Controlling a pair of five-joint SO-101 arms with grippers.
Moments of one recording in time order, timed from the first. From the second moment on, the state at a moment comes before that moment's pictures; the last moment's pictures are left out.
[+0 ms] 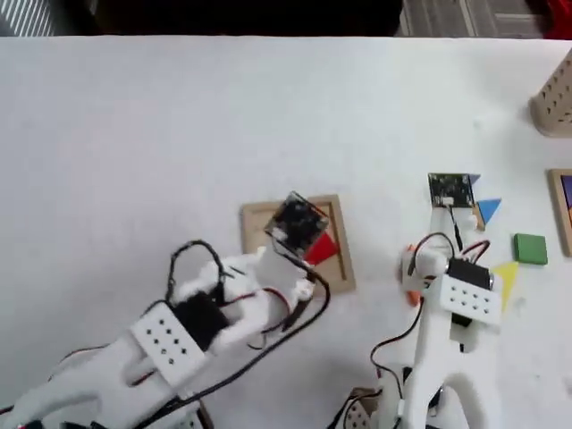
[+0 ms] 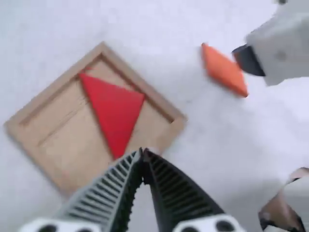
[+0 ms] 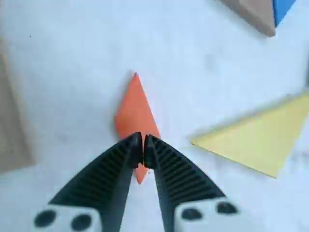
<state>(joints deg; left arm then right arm) 44.0 -48.4 61.4 44.4 9.6 16.2 -38.4 62.9 51.2 18.4</state>
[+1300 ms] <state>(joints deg) 22.2 -5.1 47.9 30.4 17.5 17.8 -38.4 62.9 51.2 18.4</state>
